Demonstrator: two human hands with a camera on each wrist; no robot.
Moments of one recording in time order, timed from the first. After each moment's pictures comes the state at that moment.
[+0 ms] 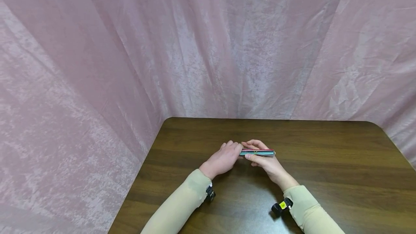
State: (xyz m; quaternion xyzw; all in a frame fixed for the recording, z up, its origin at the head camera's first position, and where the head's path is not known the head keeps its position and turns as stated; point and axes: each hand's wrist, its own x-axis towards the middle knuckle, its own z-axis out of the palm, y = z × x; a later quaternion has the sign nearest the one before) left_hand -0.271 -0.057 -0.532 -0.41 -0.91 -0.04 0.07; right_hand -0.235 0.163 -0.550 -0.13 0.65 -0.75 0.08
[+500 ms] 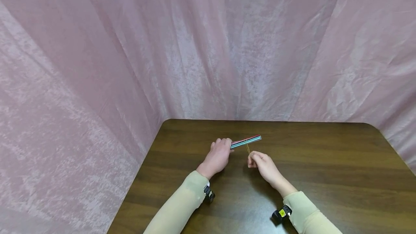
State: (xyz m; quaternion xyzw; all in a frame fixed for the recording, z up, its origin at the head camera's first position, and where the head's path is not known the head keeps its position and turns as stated) left_hand -0.276 -0.063 -0.533 -0.28 -0.95 -0.08 0.11; right_hand -0.222 0.156 -0.550 -0.13 0.78 -0.61 0.01
